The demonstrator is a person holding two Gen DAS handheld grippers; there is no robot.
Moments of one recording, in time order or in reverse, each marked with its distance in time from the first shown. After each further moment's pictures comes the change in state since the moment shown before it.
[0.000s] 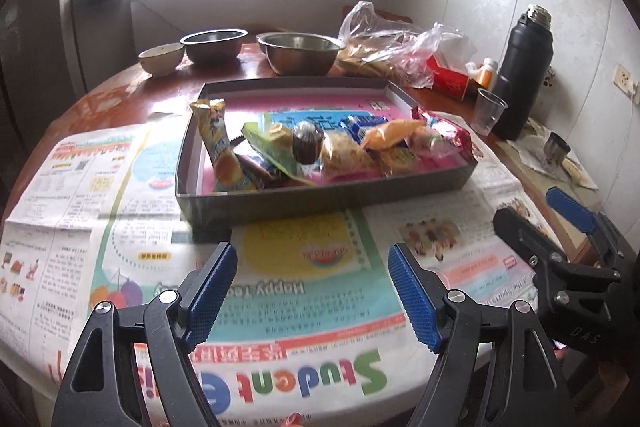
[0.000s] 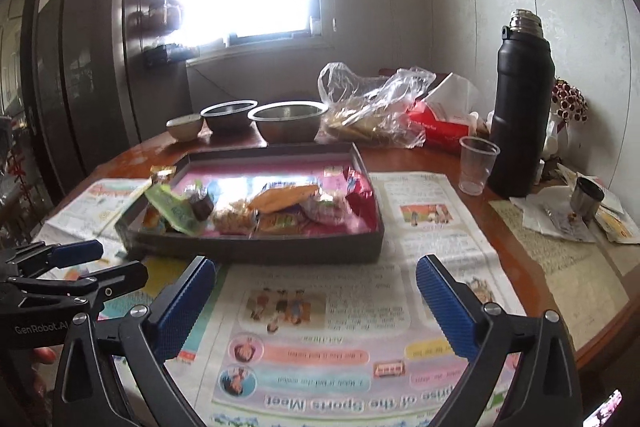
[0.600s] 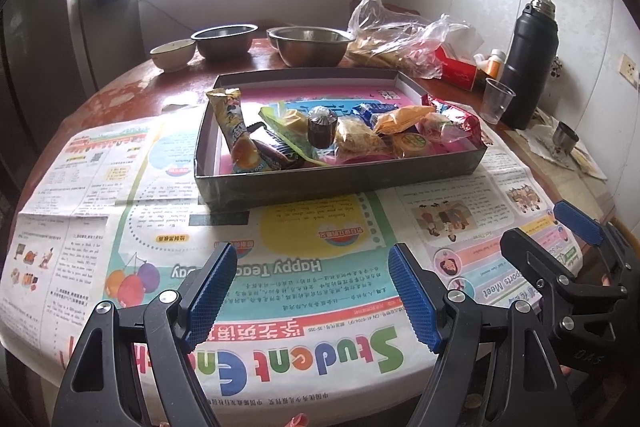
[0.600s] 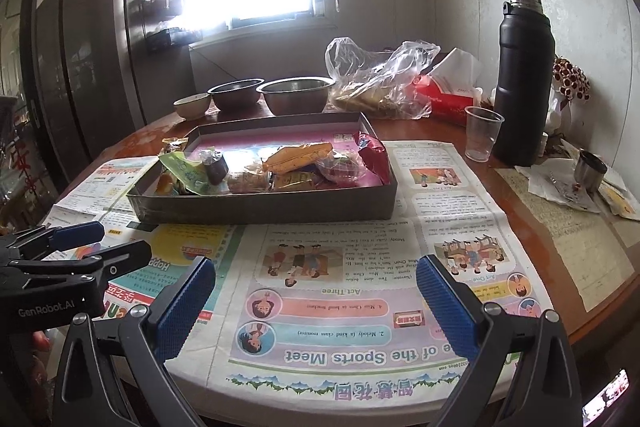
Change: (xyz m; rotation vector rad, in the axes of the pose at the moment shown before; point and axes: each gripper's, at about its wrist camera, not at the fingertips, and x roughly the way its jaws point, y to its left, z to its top) left arm -0.007 0.005 -0.009 0.009 0.018 0.049; right arm -0.010 0.009 -0.022 0.018 0.064 0.019
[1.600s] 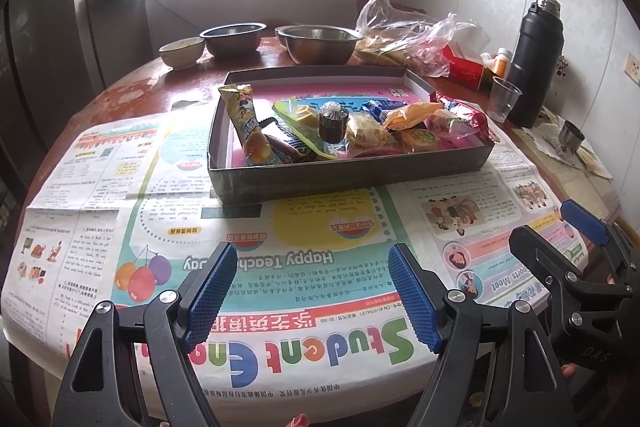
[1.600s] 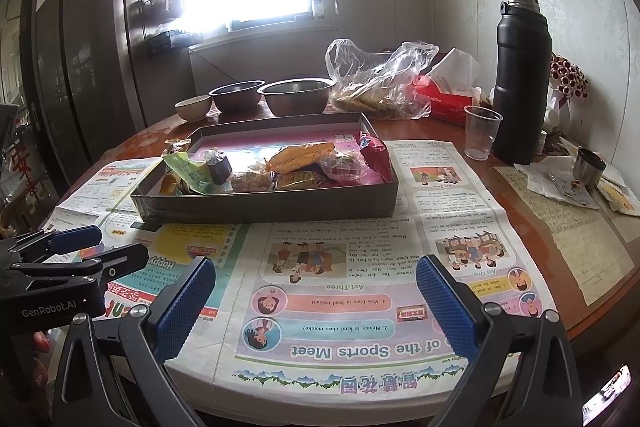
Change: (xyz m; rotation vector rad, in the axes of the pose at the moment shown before) left arm -0.003 0.003 -0.005 -0.002 0.001 0.026; right arm -0.003 0.002 -0.002 0.007 -0.005 0.004
